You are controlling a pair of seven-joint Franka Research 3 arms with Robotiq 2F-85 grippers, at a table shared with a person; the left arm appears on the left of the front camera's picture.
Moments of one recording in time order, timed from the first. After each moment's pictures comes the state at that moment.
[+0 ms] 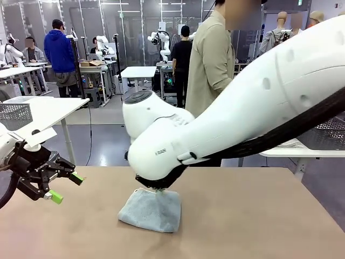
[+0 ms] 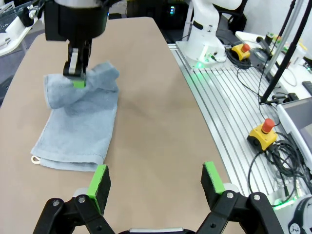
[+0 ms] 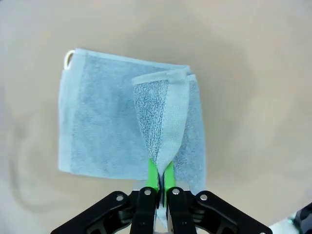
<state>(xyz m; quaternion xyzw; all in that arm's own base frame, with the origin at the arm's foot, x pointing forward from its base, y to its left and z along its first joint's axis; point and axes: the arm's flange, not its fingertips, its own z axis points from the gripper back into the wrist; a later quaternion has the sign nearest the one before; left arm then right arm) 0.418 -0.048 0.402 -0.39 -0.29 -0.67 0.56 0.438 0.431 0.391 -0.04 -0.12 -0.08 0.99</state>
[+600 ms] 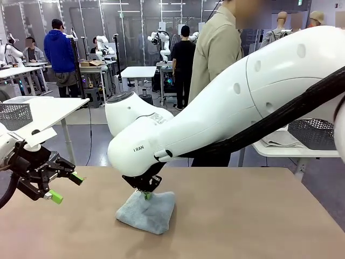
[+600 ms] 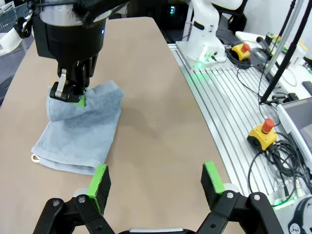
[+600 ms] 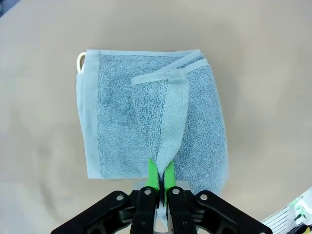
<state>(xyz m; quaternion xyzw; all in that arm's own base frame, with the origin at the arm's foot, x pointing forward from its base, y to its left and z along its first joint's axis) 0.418 -0.048 0.402 -0.39 -0.29 -0.67 0.56 0.445 0.469 0.385 -0.03 -0.10 -0.20 0.97</state>
